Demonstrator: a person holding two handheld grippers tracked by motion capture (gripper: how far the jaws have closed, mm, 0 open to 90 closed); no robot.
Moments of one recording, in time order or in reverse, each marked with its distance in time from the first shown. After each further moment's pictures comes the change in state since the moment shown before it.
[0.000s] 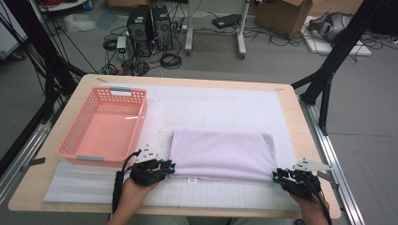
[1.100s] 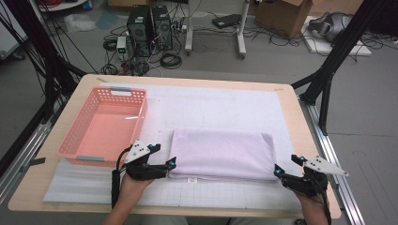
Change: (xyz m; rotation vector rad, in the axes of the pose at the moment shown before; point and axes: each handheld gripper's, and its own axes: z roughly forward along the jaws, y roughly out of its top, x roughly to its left) left arm 0.009 0.007 -0.007 -0.196 0.021 0.040; right arm -0.002 0.007 -0.013 -0.243 -0.095 0.027
